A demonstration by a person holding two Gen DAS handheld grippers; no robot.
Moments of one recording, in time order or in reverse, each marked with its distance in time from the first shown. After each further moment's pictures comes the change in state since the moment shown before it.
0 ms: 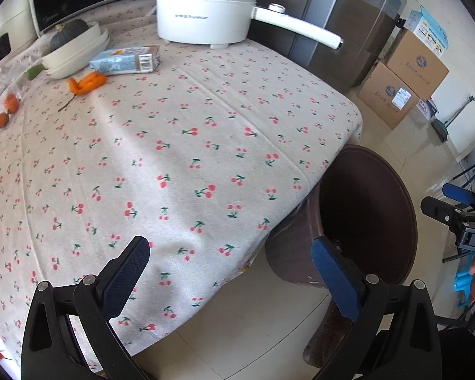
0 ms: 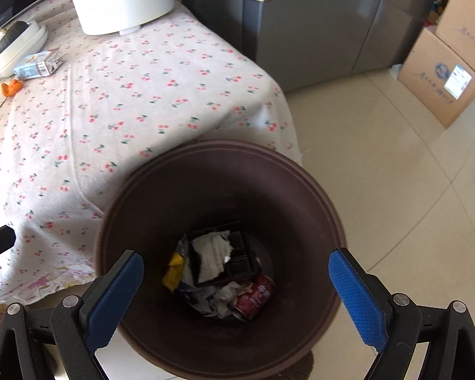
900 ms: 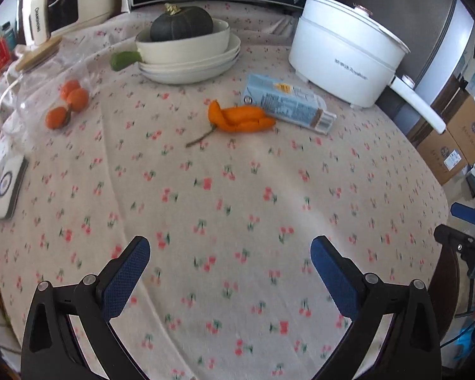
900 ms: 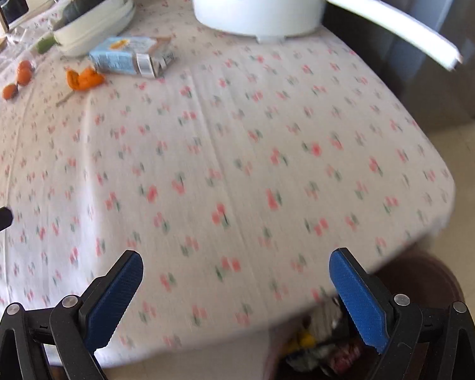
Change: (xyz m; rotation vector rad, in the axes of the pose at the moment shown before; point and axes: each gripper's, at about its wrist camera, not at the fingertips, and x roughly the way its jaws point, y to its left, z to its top) left arm 0.035 0.202 0.100 -0.162 -0.092 0.118; right arm 0.067 0.176 0.114 -0.182 0.006 0.156
